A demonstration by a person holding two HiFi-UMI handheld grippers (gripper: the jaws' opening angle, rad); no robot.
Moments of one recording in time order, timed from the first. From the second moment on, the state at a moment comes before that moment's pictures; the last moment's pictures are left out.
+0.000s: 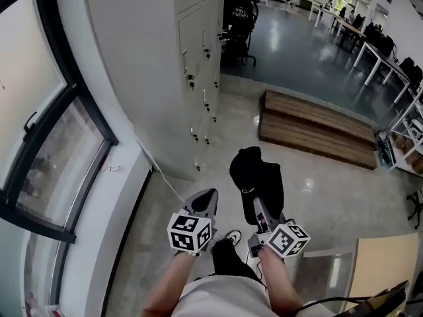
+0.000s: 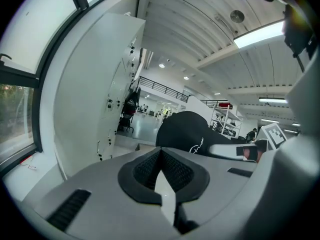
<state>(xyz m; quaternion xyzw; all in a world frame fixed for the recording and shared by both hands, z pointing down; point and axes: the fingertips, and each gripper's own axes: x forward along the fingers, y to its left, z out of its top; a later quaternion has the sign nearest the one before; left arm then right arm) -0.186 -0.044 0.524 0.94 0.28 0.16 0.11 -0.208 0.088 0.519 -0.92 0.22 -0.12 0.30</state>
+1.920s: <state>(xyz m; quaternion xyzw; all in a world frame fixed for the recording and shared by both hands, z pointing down) 0.398 0.171 0.474 0.90 0.39 0.16 0.08 0.328 0.274 0.480 -0.94 0.12 -0.07 0.30</state>
